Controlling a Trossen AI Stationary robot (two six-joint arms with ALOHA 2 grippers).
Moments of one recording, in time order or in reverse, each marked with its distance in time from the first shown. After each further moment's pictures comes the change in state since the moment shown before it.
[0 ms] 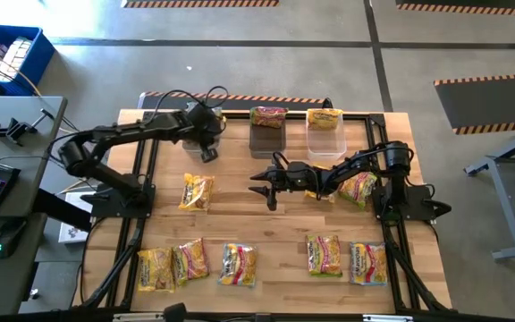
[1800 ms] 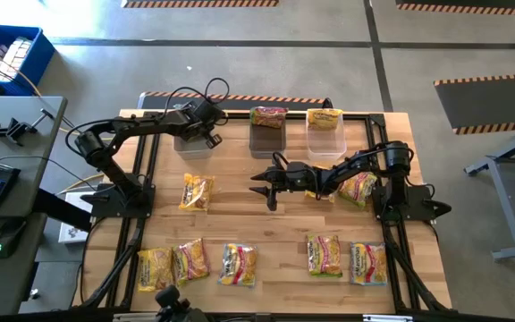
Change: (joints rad) left arm 0.066 0.174 0.026 0.162 -0.360 -0.111; right arm 0.000 0.000 0.000 -0.022 0.008 -0.009
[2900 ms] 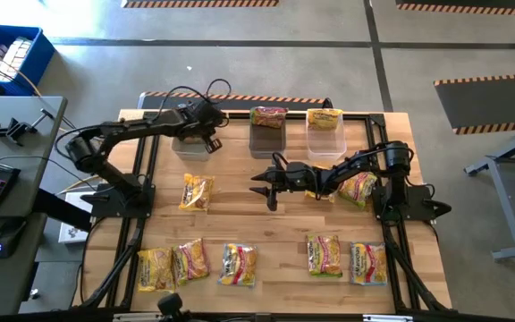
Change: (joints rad) left arm -0.053 -0.098 0.040 -0.137 0.131 0.034; right arm 0.000 0.000 0.000 -0.015 0.000 -0.001
